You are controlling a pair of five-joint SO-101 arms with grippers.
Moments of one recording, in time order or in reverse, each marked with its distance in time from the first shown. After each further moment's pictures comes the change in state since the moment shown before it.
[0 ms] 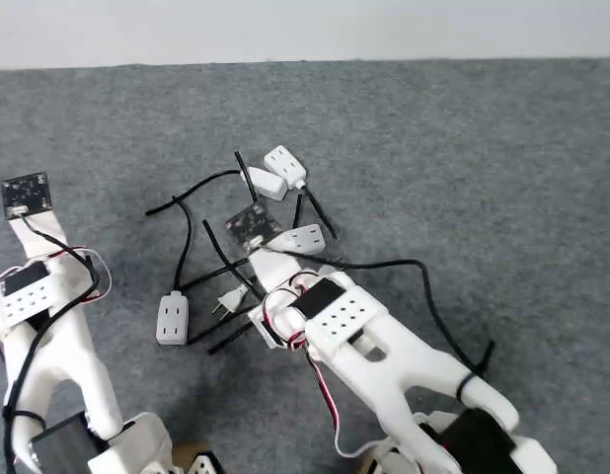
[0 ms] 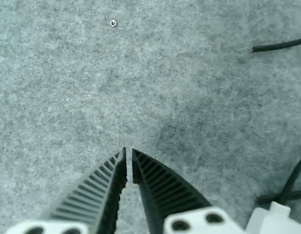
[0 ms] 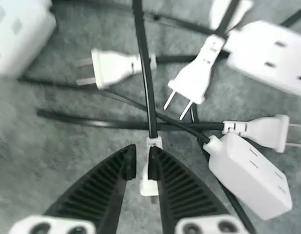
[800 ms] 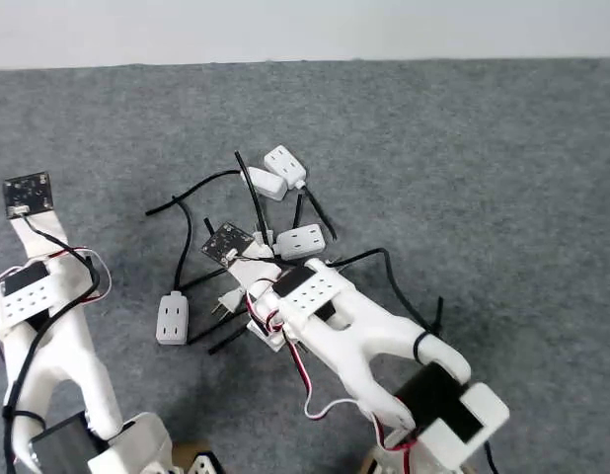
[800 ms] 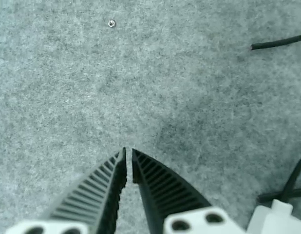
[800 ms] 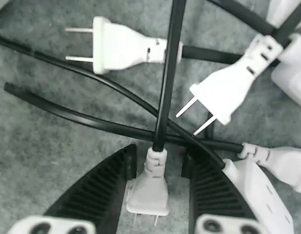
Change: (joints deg) left arm 0.0 0.0 0.0 0.0 -1.2; right arm 0.1 16.4 -9.7 2.2 10.5
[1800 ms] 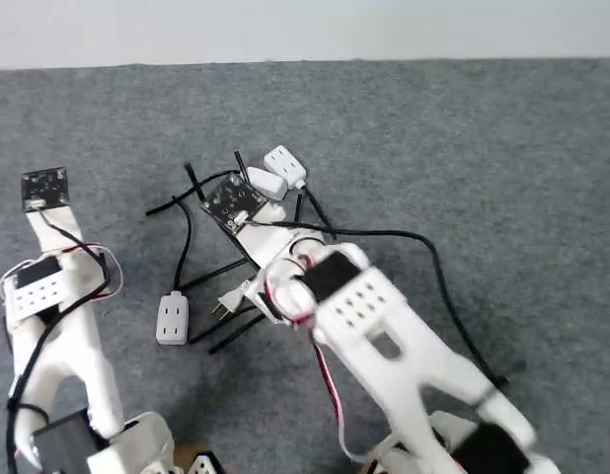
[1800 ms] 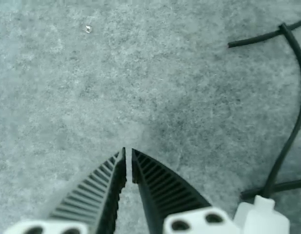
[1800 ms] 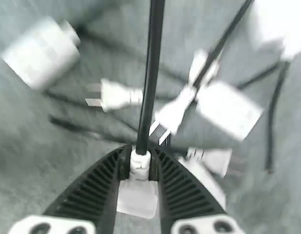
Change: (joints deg) left arm 4.0 1.5 0.0 0.3 -0.1; right arm 1.1 -25.5 -5.2 10.5 0.2
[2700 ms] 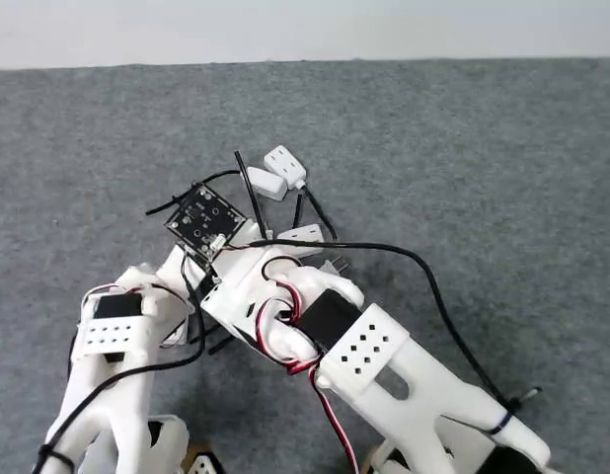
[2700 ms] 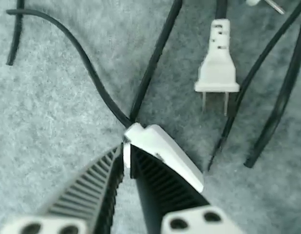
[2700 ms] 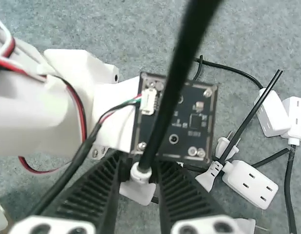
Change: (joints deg) left arm 21.8 -20.1 20.0 3.9 -37.0; right arm -9.3 -6.9 2.9 -10.8 -5.4
